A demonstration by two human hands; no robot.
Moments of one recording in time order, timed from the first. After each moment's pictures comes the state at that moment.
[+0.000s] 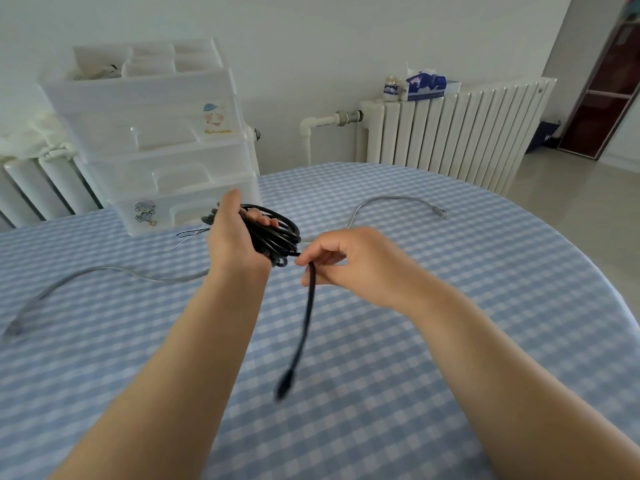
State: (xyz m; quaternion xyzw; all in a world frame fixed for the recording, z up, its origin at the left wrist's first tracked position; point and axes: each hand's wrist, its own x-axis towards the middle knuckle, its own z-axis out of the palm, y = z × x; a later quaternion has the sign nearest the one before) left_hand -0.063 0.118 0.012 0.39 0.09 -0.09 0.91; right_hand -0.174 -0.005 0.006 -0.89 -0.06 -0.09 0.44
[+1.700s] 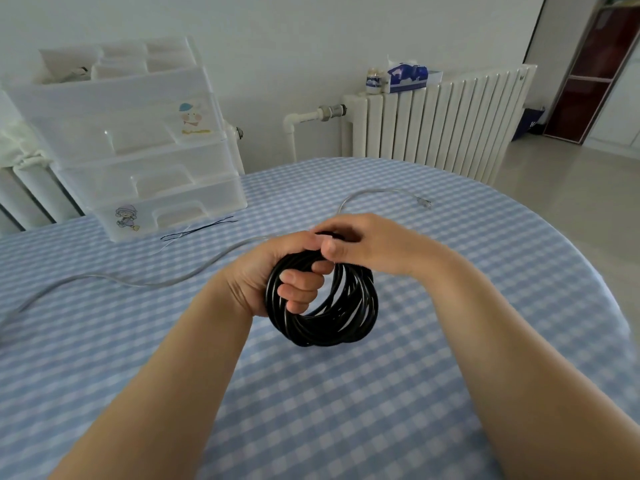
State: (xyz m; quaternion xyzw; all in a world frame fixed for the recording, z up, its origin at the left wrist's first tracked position) left_hand -0.082 0.114 -0.006 0.51 -0.27 -0.59 0.56; right_hand -0.169 -0.048 0.010 -0.91 -0.04 -0.02 0.41
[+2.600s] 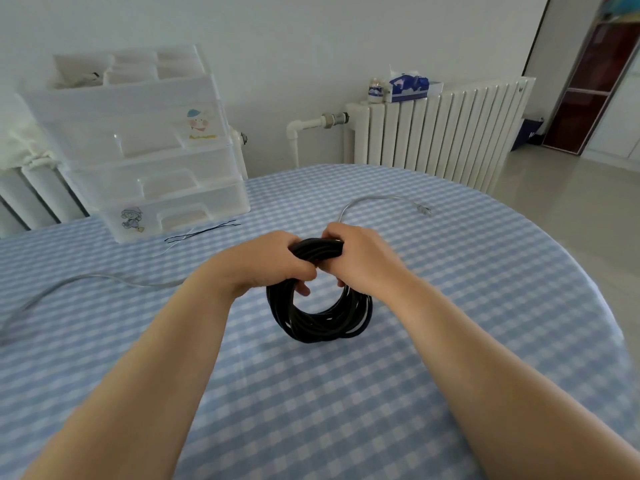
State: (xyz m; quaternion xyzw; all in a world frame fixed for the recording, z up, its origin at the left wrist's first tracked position) left_hand -0.081 0.120 0.018 0.84 -0.32 -0.27 0.34; right_hand -0.159 -0.025 -0.014 -0.92 0.10 -0.13 0.35
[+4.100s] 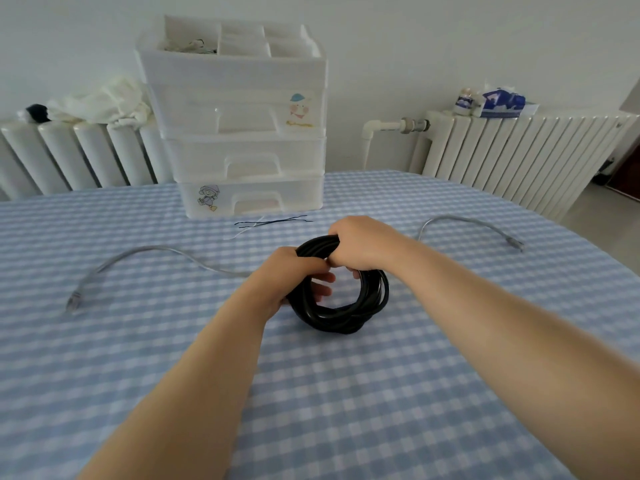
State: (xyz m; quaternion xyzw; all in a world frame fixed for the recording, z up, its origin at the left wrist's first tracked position) left_hand -0.009 0.193 -0.040 0.72 -0.09 -0.28 0.63; right_hand -0.024 0.048 0.001 -0.99 0.02 0.07 0.15
